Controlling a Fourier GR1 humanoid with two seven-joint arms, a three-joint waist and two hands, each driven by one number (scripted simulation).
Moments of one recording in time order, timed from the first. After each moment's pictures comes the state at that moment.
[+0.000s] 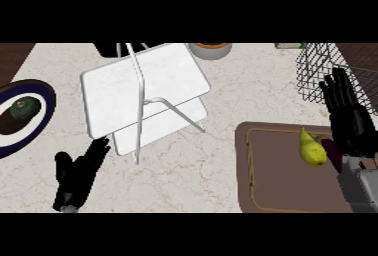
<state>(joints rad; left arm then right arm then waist) 0.07 0.31 -0.25 -1.50 0.22 0.20 0.18 -0.22 -0.38 0.01 -1.39 -0.34 -0.13 -0.18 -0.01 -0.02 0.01</state>
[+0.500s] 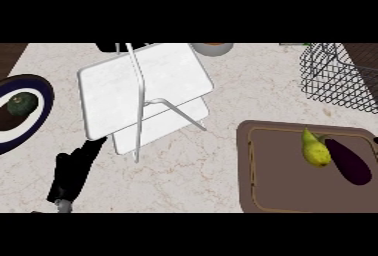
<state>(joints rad) 0.02 0.37 -0.26 -1.49 0.15 0.15 0.10 -0.12 -0.80 -0.11 -1.07 -0.22 0.01 -0.02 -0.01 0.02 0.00</state>
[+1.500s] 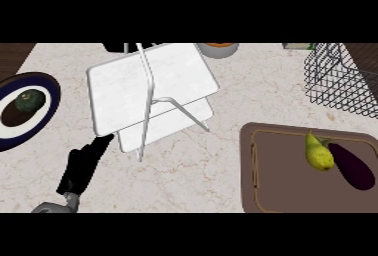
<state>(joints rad) -0.04 0.34 -0.26 -1.37 0.12 0.08 0.04 -0.35 -1.03 0.03 -0.96 -0.13 0.62 0.03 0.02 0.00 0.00</state>
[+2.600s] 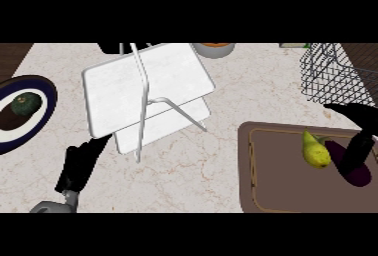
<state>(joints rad) -0.04 0.30 -0.19 -1.38 0.08 0.05 0.06 -0.41 -0.75 0.25 -1.29 0.24 0.60 0.65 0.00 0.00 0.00</state>
